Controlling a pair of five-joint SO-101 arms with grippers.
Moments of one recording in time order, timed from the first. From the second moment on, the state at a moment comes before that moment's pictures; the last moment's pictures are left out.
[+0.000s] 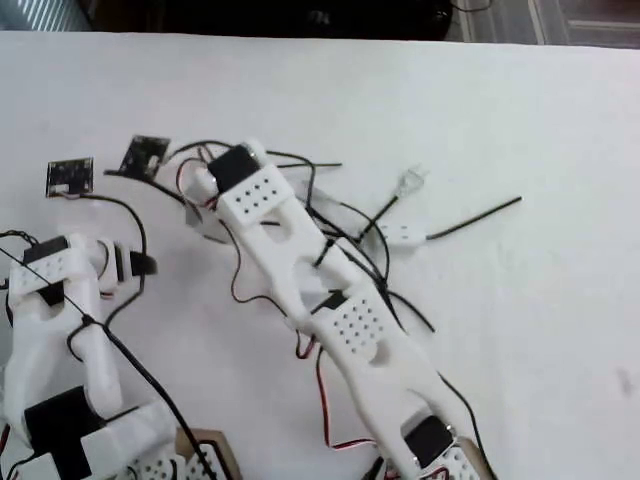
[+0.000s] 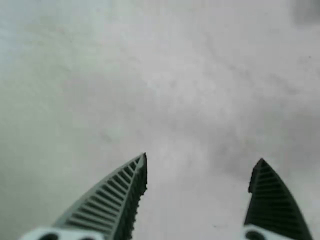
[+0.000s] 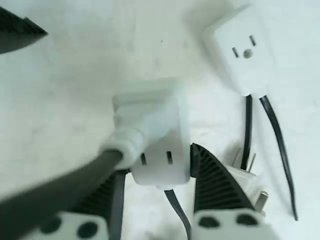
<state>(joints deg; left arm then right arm) -30.8 -12.8 46.7 47.9 -14.1 -42.3 57.1 -71.8 95.0 36.9</state>
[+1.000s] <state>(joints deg) -30.8 -12.8 47.2 47.0 -14.1 0.1 51.6 -90.5 85.9 11.7</state>
